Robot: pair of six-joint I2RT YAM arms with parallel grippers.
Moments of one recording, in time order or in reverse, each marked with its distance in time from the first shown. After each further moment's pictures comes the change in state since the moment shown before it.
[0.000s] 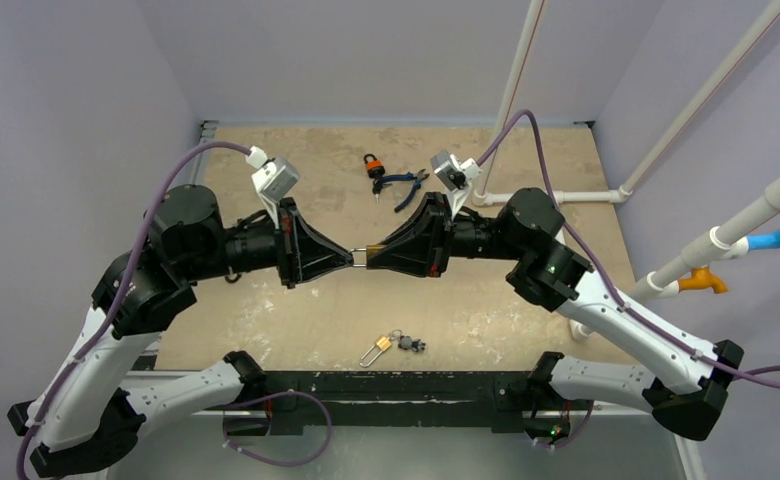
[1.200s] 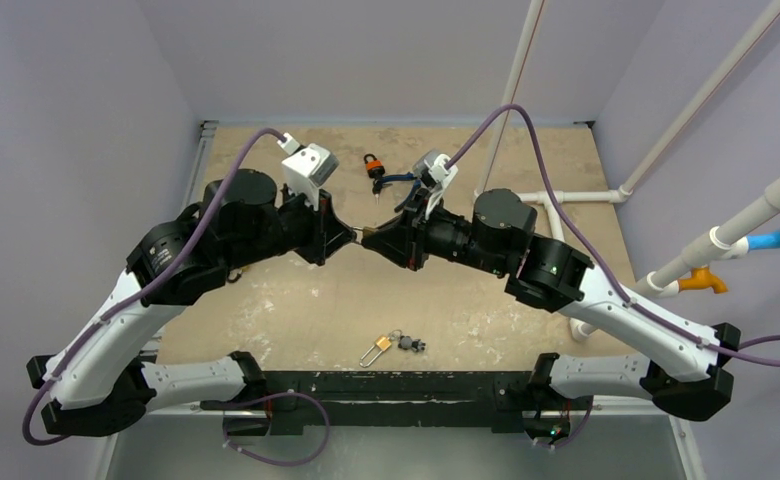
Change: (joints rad) left arm -0.180 0.197 0.167 -0.209 -0.487 0.101; right arm 0.163 0.091 0.180 -0.405 0.577 -0.215
